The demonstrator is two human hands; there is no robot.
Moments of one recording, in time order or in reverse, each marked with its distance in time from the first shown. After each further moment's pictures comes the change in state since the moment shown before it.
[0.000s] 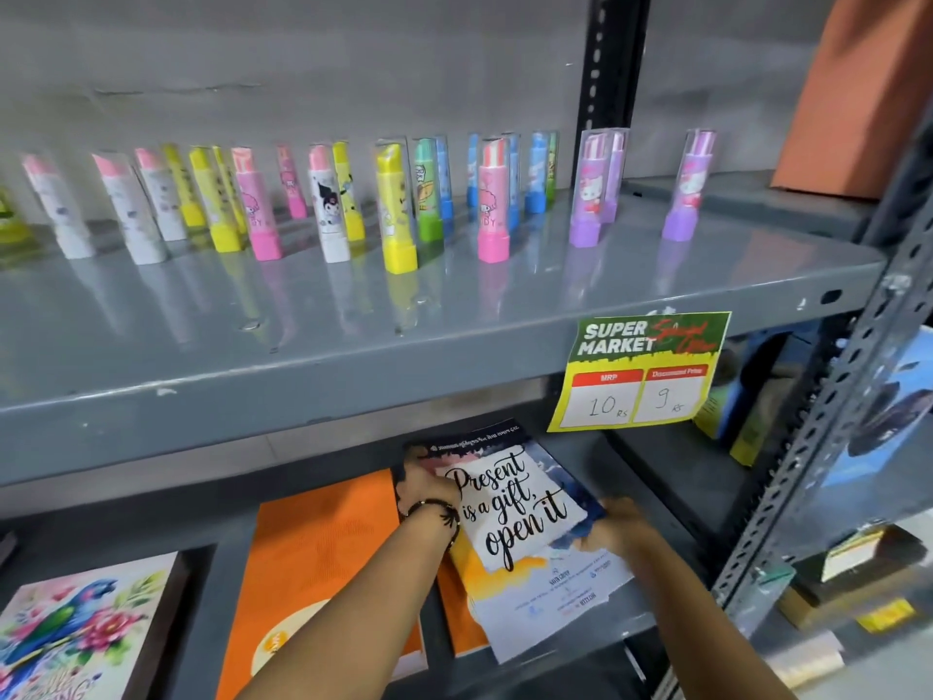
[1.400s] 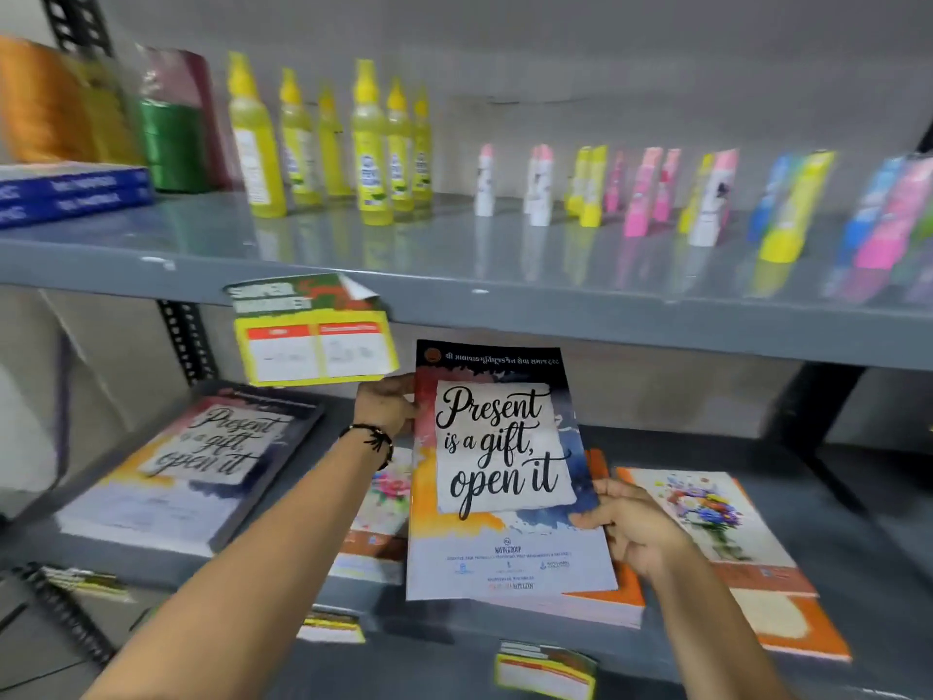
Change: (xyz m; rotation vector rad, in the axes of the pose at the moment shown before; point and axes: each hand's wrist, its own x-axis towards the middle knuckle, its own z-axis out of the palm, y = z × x) left_hand -0.016 -0.044 -0.351 -0.444 0.167 0.238; right_hand -0.140 -0.171 0.133 0.722 -0.522 -0.282
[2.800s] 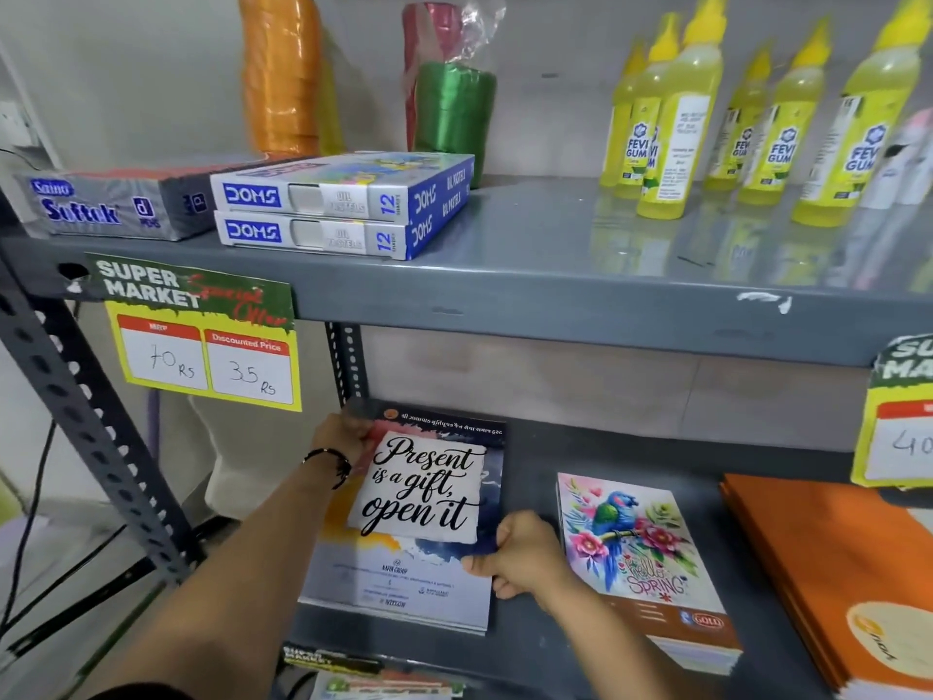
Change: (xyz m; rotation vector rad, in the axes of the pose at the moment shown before) left_hand 0.171 -0.045 -0.347 0.714 0.105 -0.045; right_hand 0.075 0.042 0.412 -0.526 -0.068 -0.003
